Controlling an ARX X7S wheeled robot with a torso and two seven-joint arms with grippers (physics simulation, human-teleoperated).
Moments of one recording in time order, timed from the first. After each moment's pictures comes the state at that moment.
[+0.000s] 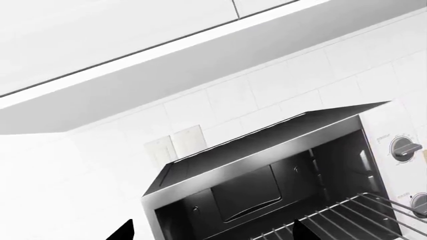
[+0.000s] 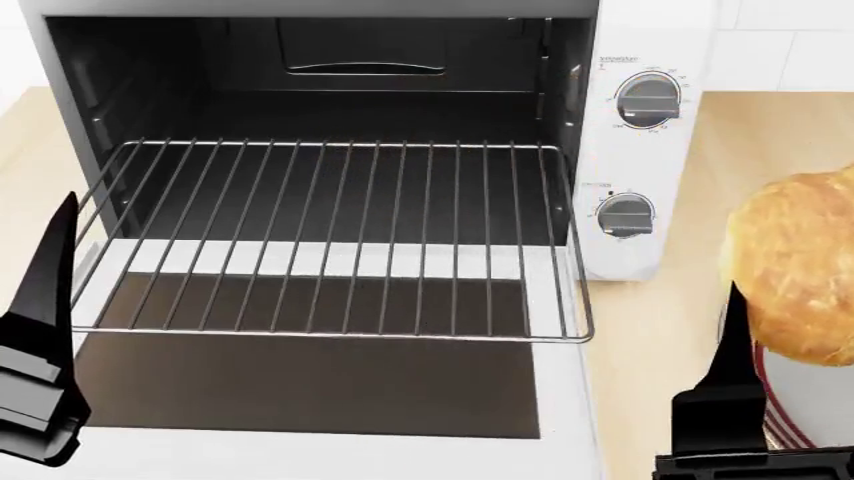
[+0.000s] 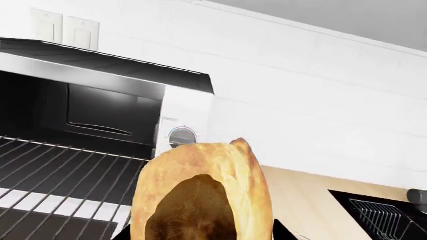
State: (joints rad) left arm -1.01 -0.91 0.42 1.03 -1.44 -0.89 -1.08; right arm 0.34 1.12 0.38 -0.94 1.71 0.91 0.94
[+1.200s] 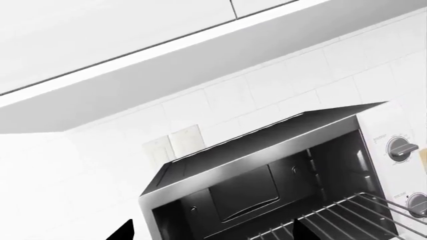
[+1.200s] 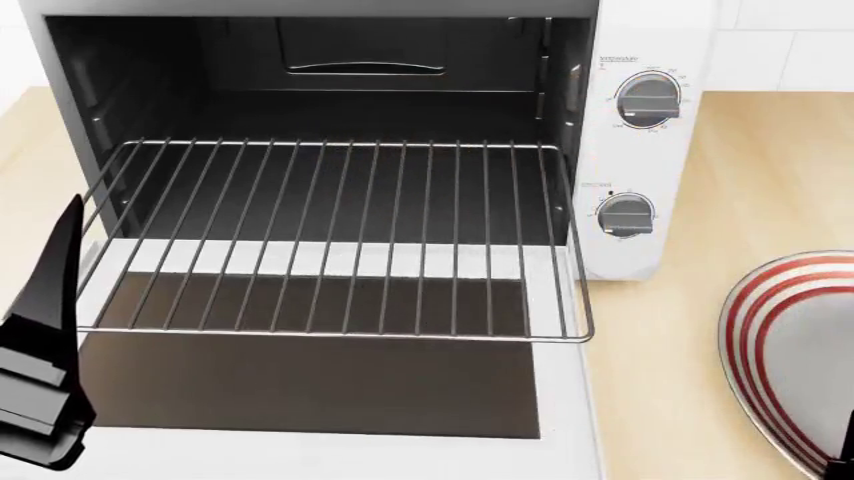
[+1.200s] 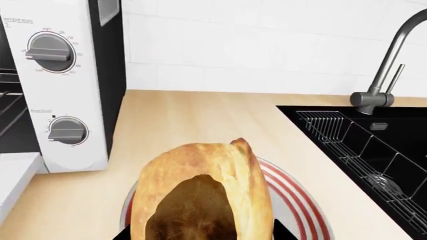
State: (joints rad) left arm -1.04 -0.94 0.49 1.03 -1.44 -0.84 -1.11; right arm 0.04 0.99 0.61 -0.67 1.39 1.03 0.65
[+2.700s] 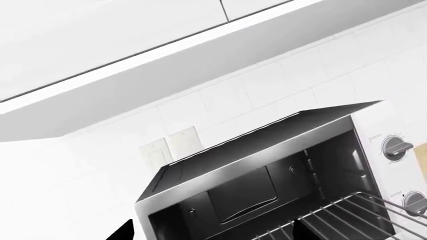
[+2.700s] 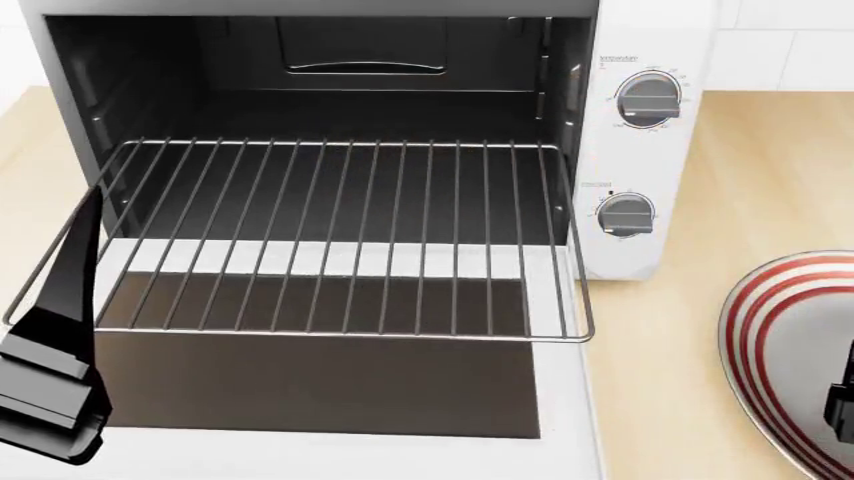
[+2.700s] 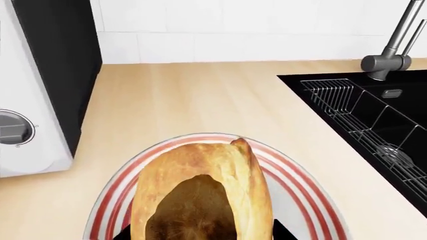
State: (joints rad) left arm -1.16 -0.90 0.56 1.01 -1.53 -0.88 -1.18; right arm 0.39 1.02 0.19 -0.31 1.27 0.99 0.57
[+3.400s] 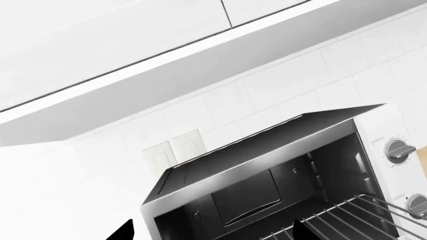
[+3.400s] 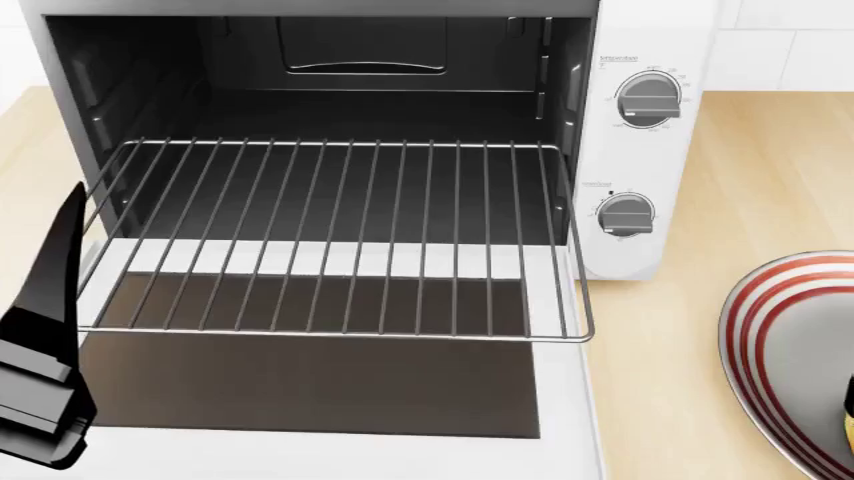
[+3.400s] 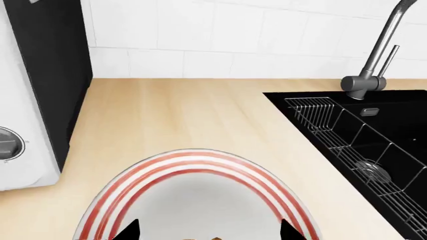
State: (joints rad) left arm -1.21 -0.91 0.56 1.03 -1.60 -0.88 -1.23; right arm 0.38 1.04 0.23 -0.35 1.25 0.99 0.58
